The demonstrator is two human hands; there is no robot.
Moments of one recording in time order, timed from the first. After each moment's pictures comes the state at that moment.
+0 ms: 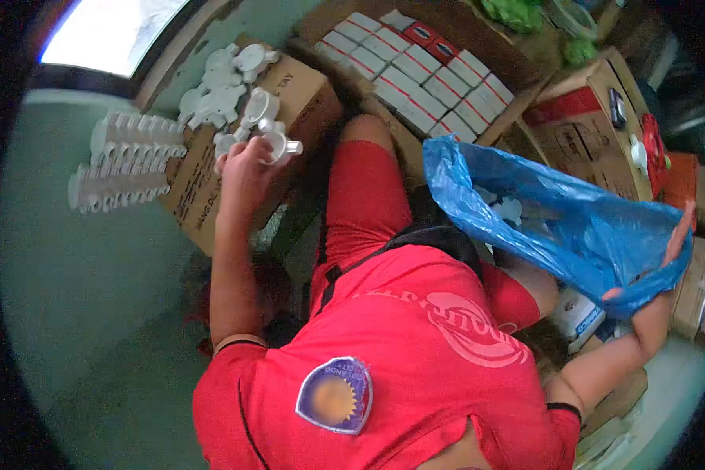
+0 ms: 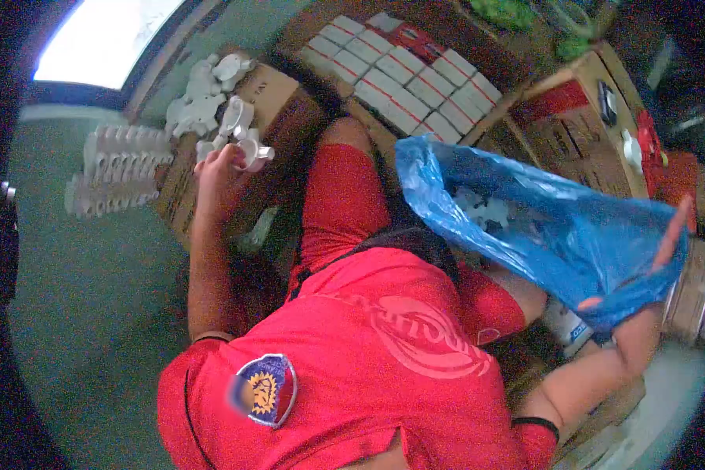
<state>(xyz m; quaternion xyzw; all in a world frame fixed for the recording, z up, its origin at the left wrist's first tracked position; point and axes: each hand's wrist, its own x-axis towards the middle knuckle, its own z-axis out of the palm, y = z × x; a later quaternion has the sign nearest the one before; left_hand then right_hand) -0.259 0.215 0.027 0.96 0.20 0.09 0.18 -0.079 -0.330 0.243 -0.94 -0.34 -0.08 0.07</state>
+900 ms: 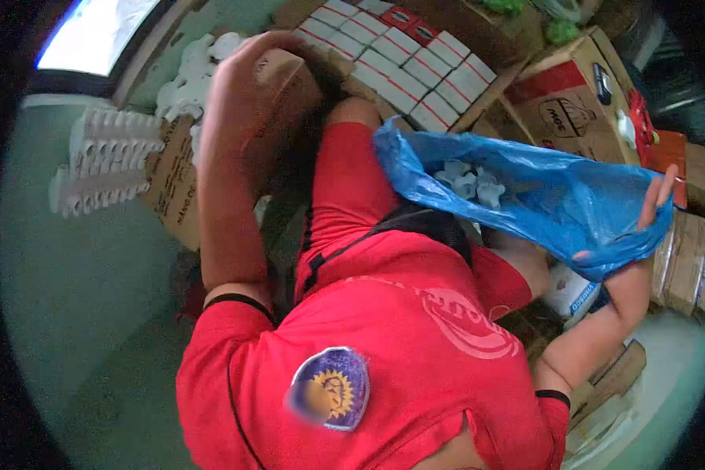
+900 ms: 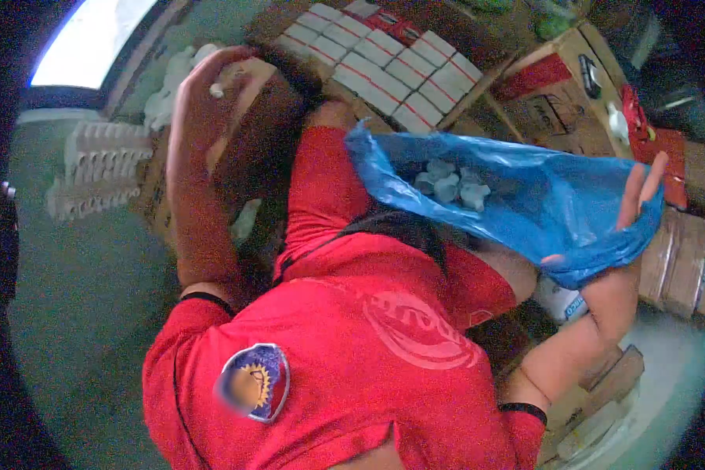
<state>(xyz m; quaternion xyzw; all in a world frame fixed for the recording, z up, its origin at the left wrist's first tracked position) -0.161 0.174 0.114 0.91 0.07 0.21 0.36 -0.092 -0.304 0.231 -0.91 -0.38 -0.12 0.08</state>
